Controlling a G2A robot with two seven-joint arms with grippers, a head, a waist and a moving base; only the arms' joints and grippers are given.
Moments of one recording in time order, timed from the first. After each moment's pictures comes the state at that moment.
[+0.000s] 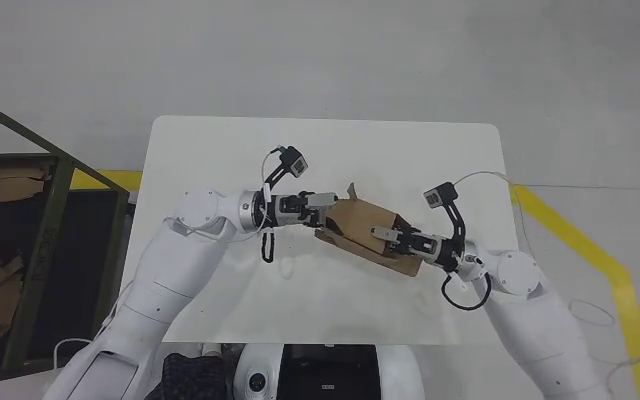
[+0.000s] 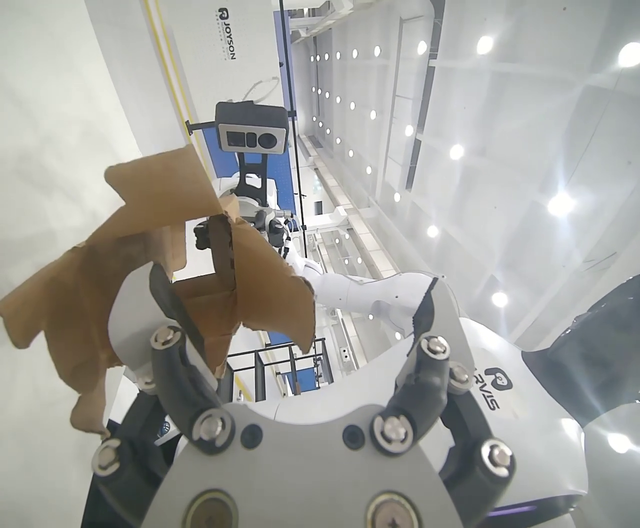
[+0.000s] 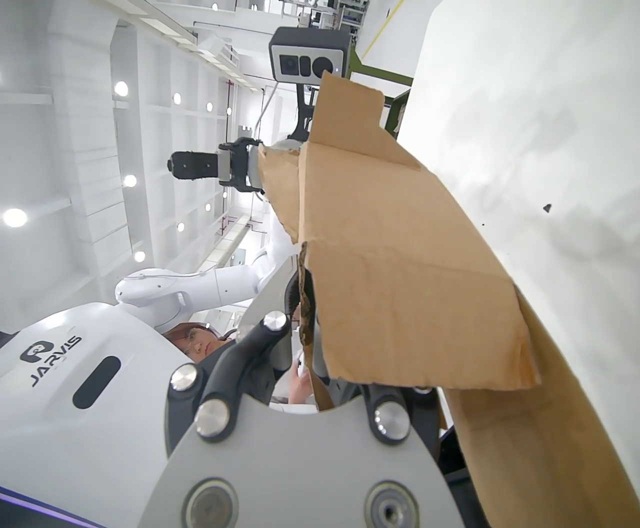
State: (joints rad) left arm 1.08 -1.14 -1.13 -1.50 -0.58 -0.19 -1.18; right arm -1.35 -1.06 1.22 -1.61 0.45 -0.40 0.99
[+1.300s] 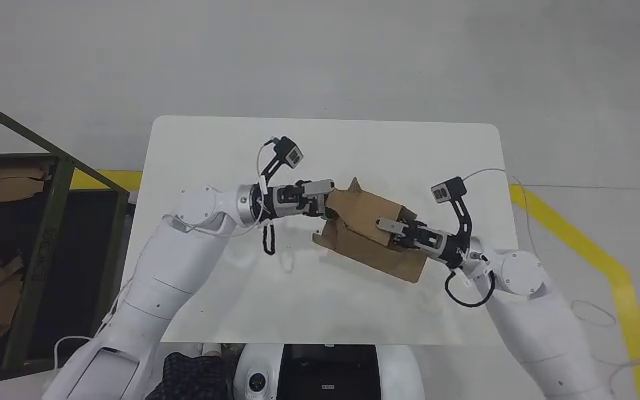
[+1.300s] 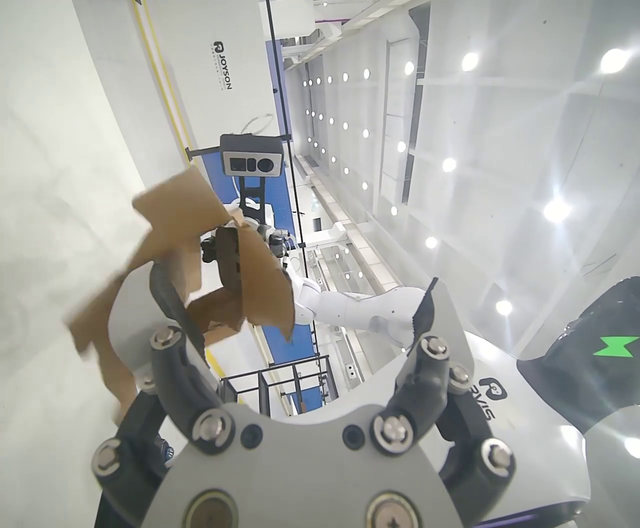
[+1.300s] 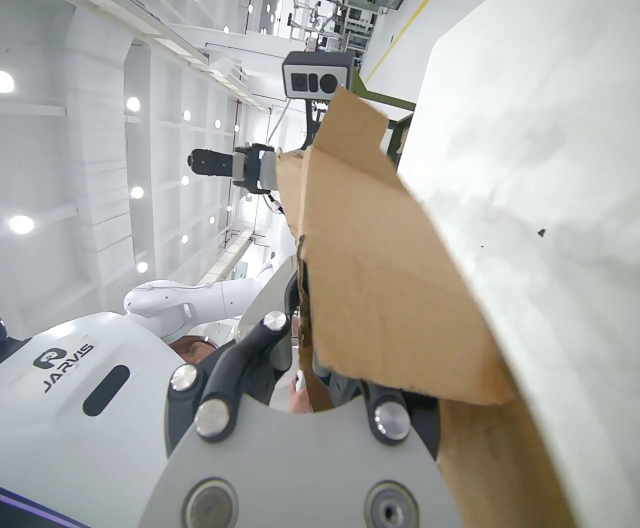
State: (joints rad) left arm 1.06 -1.14 -1.12 -1.48 -0.60 -0.22 -1.13; right arm -1.35 -1.06 1.24 -1.63 0.47 -0.41 0.96
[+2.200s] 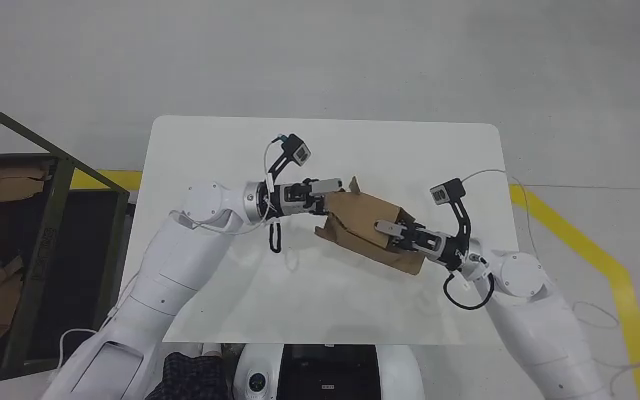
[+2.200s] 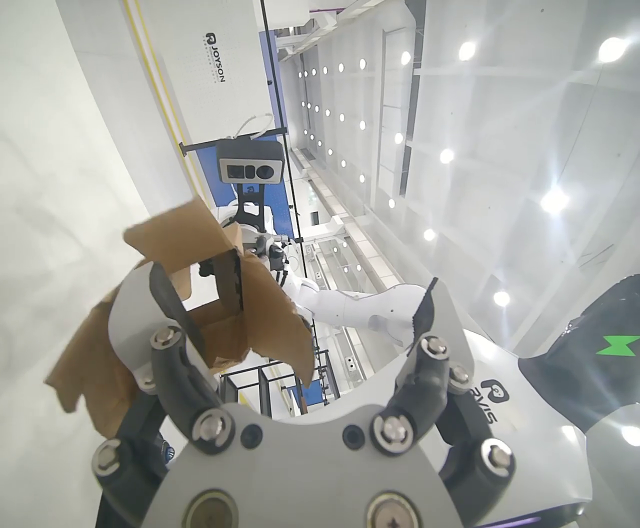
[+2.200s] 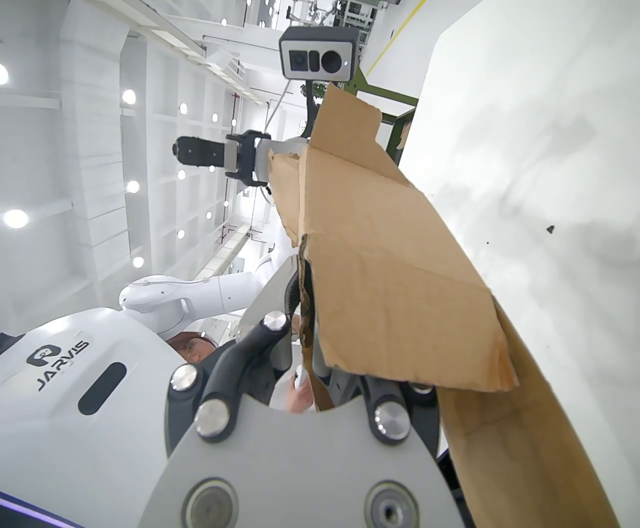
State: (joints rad) left arm 1.03 -1.15 -1.10 -1.47 -0.61 -0.23 -1.13; right arm -1.36 -1.06 1.25 -1.64 0.44 -0.40 0.94
